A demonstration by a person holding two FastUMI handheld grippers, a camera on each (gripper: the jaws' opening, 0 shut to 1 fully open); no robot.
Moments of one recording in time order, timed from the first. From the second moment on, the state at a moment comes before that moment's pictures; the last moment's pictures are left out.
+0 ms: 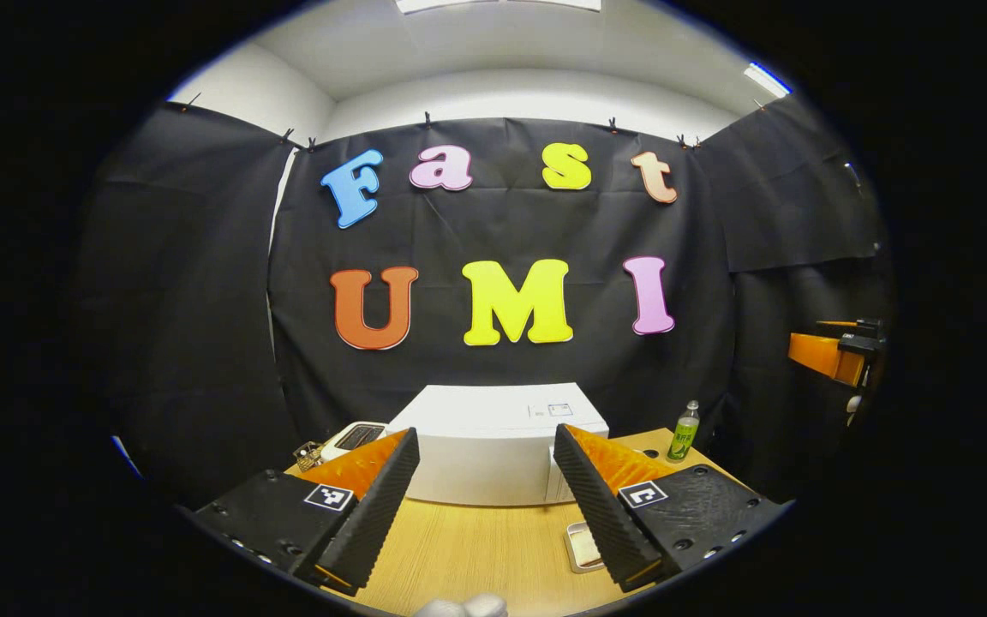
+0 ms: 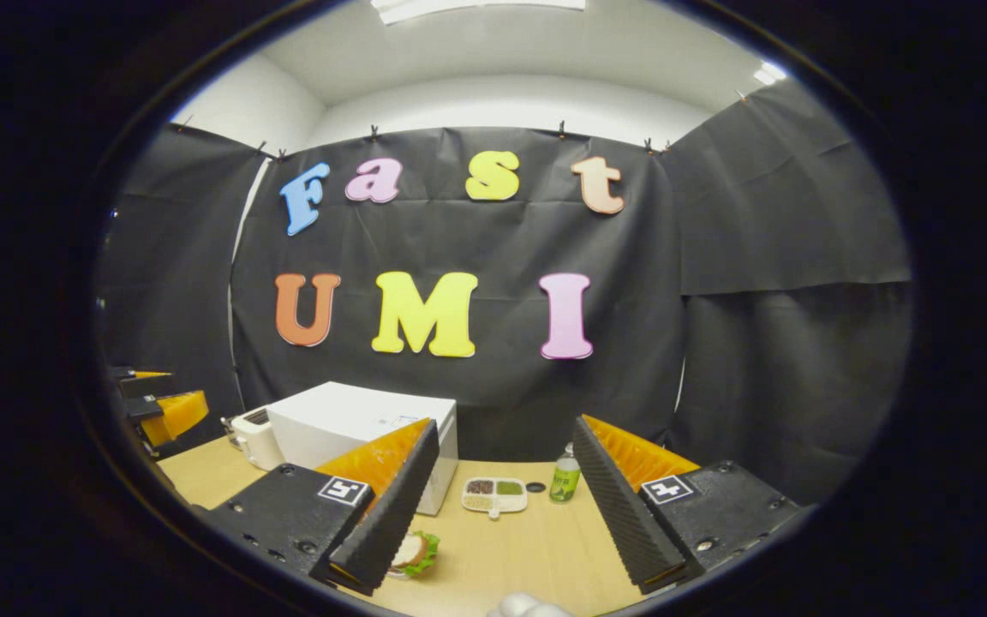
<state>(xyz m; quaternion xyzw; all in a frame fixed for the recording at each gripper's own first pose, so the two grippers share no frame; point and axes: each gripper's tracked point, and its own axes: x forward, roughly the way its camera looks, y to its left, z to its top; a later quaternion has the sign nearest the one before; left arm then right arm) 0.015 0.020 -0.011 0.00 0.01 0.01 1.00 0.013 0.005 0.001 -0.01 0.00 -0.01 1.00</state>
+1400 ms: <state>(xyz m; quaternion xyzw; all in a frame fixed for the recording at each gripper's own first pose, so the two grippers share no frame) 0.207 -0.076 -0.171 0.01 0.04 -0.07 1.00 0.001 -0.032 0.014 -0.03 0.02 -0.07 1.00</state>
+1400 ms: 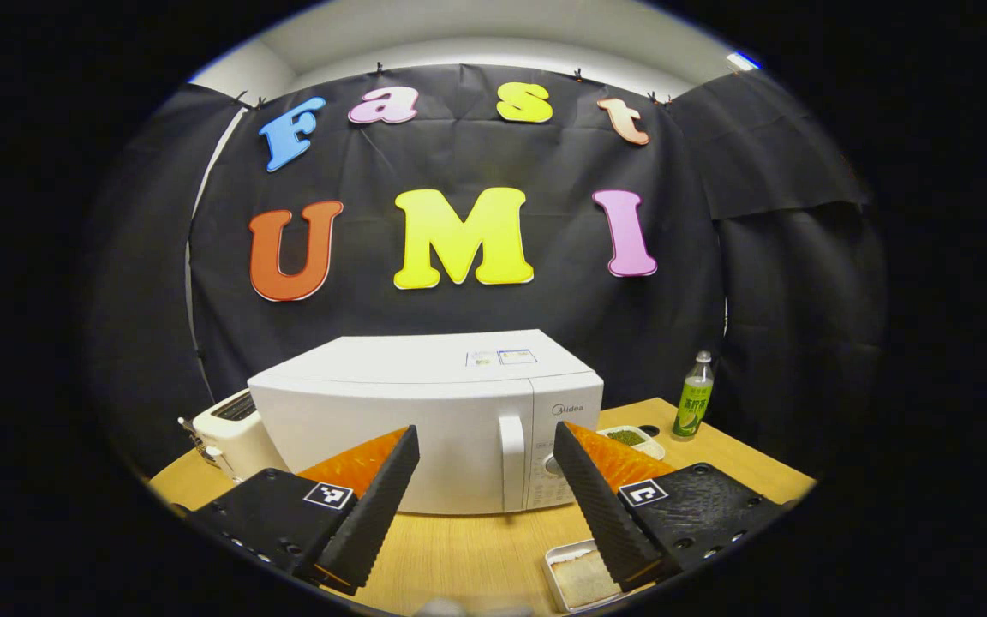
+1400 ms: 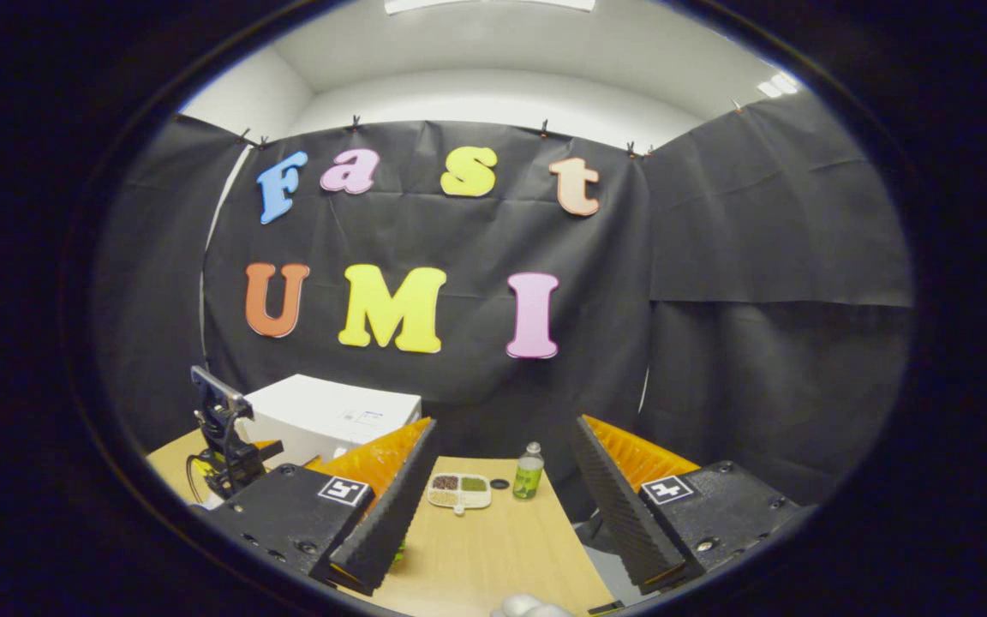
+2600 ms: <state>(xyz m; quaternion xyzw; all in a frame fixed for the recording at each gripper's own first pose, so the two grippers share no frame) 0.278 -0.105 -0.238 -0.03 0.09 -0.11 0.99 -0.002 -0.034 -0.003 -0.02 0.06 -0.09 0.99</state>
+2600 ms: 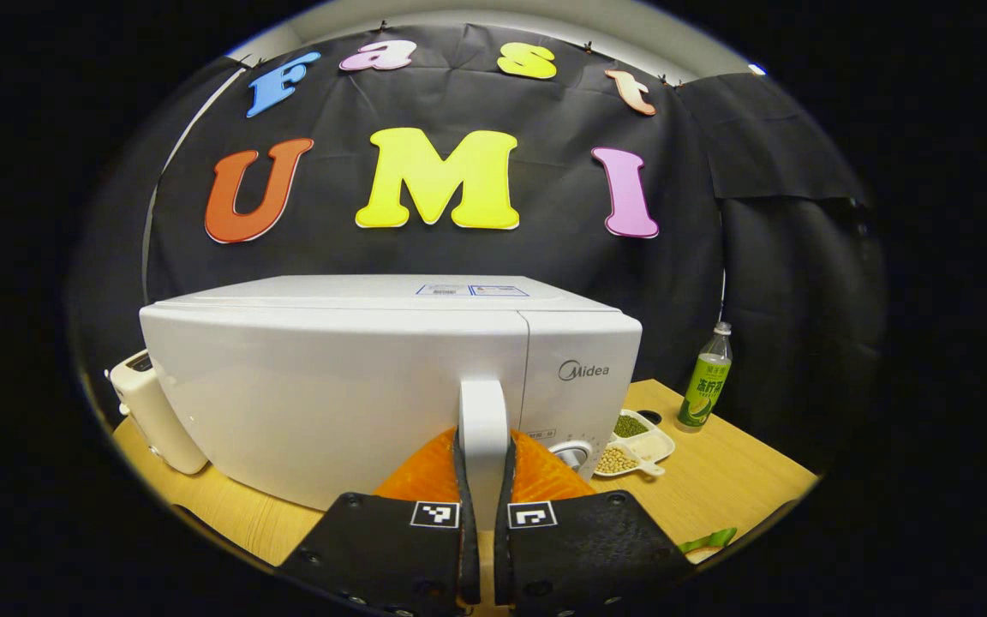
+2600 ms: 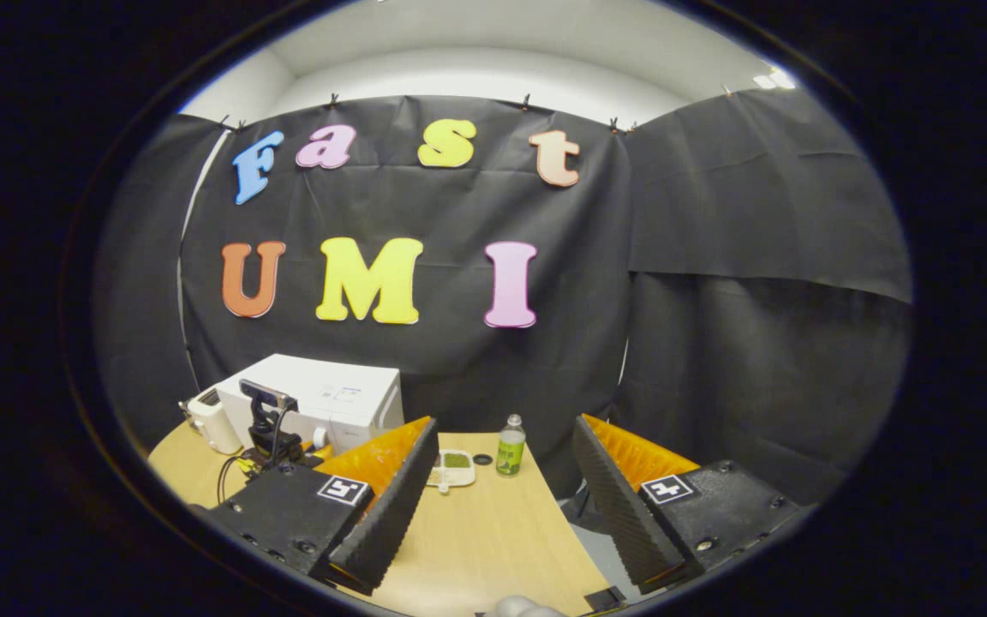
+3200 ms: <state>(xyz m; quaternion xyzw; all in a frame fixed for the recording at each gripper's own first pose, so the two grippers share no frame) 0.195 -0.079 -0.242 -0.02 0.09 -0.12 0.99 -0.012 -0.024 -0.010 -0.03 0.06 -0.06 1.00</state>
